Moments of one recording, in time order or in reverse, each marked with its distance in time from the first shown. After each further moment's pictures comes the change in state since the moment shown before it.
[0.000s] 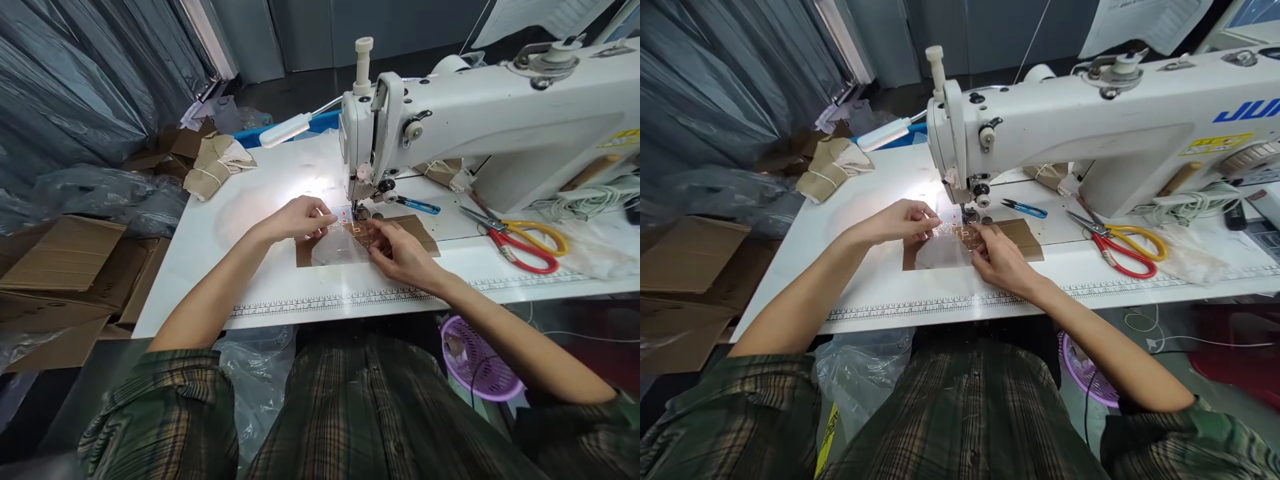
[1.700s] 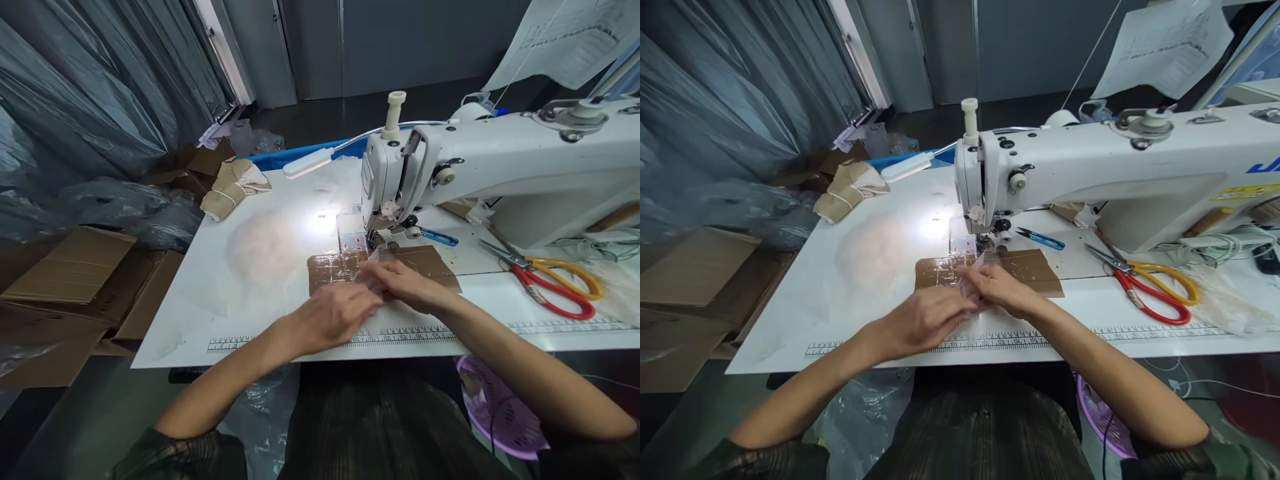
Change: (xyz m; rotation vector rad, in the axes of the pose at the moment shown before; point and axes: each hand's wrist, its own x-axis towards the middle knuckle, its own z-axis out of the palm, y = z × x) left_hand -0.058 -0.015 0.074 0.492 0.204 0.761; right_hand 0.035 -0.029 0.013 0.713 -0.448 0.528
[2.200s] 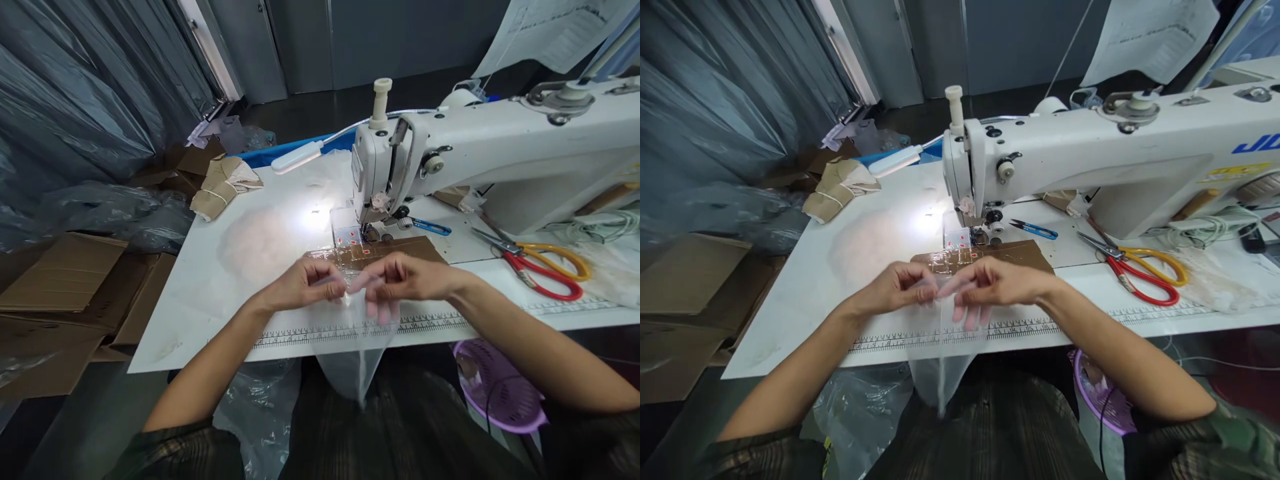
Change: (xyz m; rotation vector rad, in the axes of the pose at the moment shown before) left_hand -0.001 -0.036 -0.037 -0.848 -0.159 -0.521; right_hand -0.019 -0.021 -0.020 -0.026 -0.486 -0.050
